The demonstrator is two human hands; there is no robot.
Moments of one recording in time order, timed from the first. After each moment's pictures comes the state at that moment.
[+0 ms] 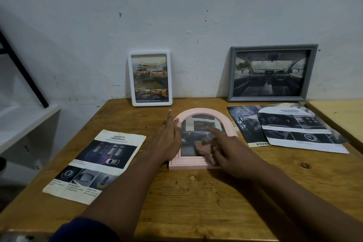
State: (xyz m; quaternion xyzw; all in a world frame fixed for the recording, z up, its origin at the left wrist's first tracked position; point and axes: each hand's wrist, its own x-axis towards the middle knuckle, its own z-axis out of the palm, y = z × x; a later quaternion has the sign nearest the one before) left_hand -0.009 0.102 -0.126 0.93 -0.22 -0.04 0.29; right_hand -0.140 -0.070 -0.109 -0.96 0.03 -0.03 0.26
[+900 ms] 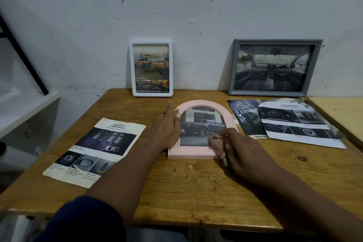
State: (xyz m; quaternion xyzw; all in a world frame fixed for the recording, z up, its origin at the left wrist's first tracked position) left_hand -0.009 0.101 -0.125 0.94 -0.21 -0.02 0.25; right_hand -0.171 -0.084 -0.123 -0.98 -0.01 -0.13 0.18
